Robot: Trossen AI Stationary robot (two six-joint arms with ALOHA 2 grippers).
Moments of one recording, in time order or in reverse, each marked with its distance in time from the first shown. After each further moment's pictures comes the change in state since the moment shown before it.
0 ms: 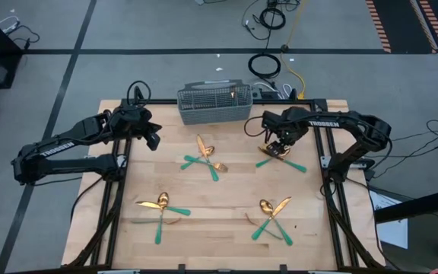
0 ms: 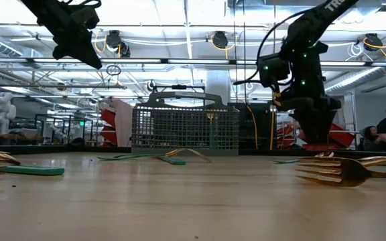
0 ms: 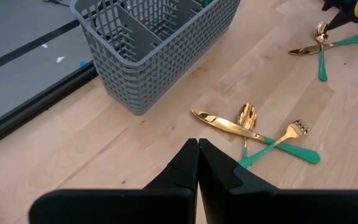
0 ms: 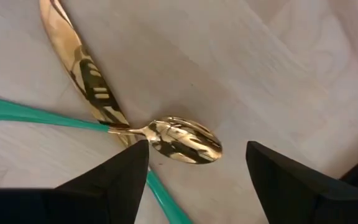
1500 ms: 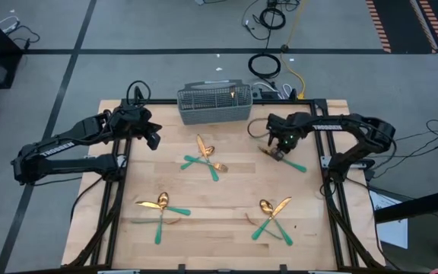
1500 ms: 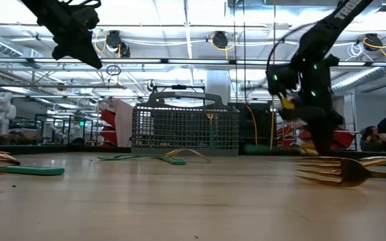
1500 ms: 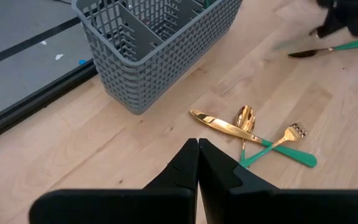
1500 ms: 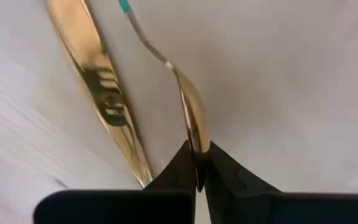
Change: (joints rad) left arm 0.000 0.000 0.000 0.003 0.000 -0.025; right arm -0.028 -0.061 -0.140 0.202 -0.082 -0.128
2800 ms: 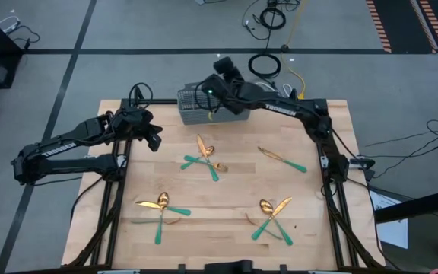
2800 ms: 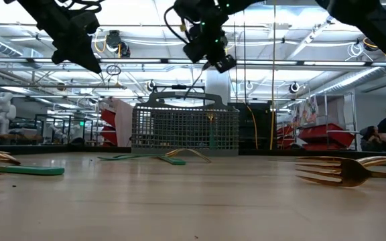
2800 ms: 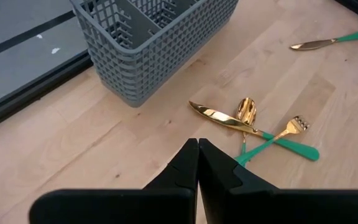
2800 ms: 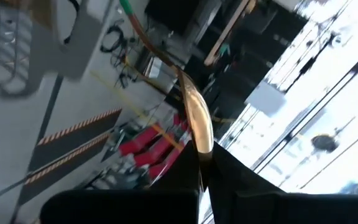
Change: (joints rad) left arm 0.000 0.000 -0.036 0.016 0.014 -0.003; right arm 0.176 0.658 1.351 0.036 1.197 -1.639
